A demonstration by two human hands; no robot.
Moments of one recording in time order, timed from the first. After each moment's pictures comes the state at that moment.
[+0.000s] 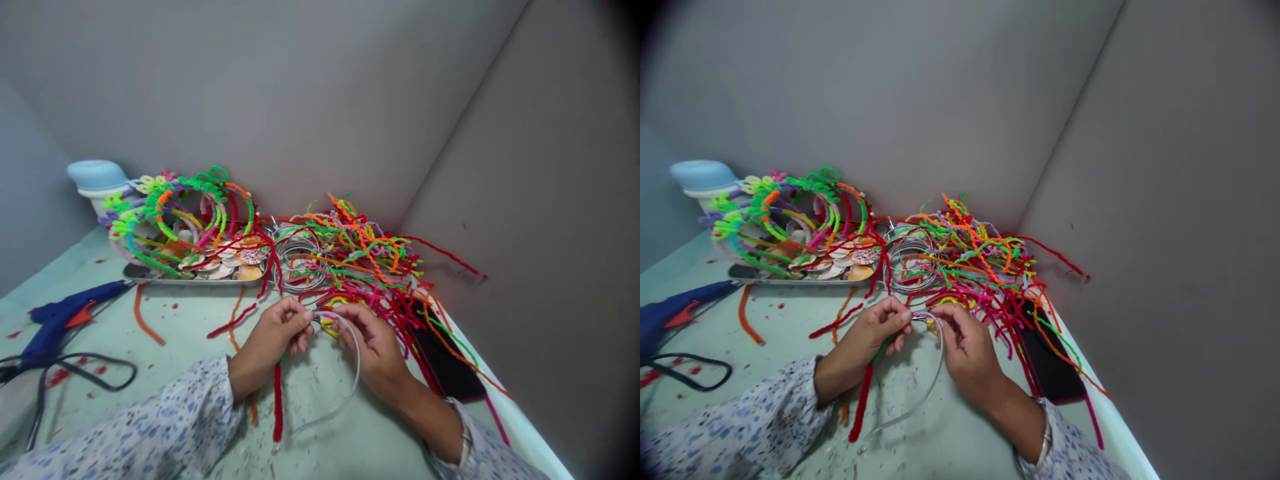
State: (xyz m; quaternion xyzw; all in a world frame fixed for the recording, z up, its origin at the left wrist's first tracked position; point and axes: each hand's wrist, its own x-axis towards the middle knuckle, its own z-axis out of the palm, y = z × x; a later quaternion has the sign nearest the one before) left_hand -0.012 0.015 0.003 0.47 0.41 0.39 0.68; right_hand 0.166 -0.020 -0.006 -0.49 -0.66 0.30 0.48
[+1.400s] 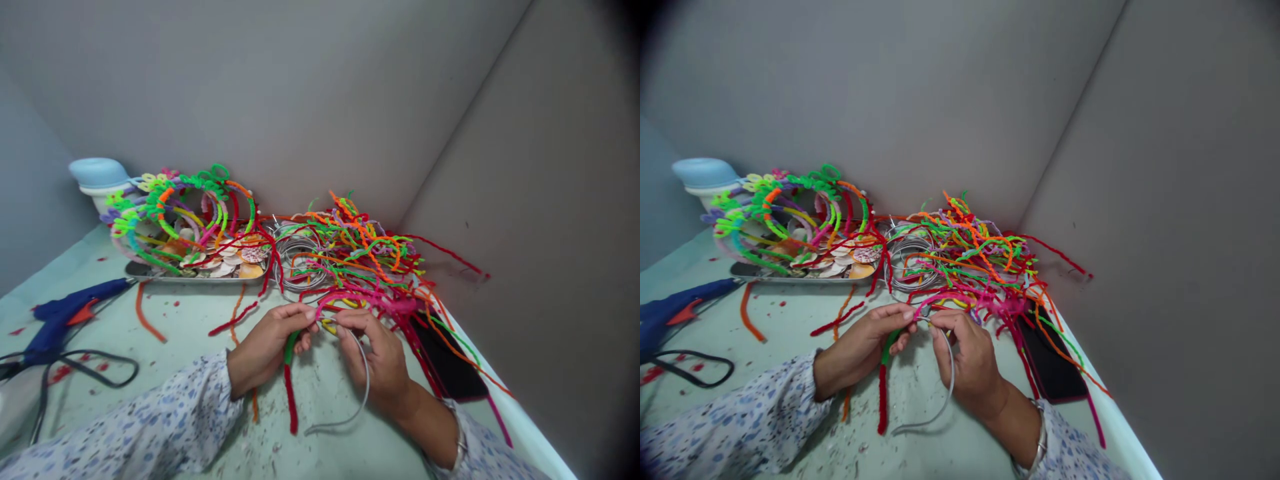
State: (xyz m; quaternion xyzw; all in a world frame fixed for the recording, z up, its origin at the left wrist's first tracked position) left_hand -0.013 0.014 0.008 0.39 0.36 0.36 0.77; right_hand 0.163 -0.026 -0.009 -0.43 -0.74 0.08 0.50
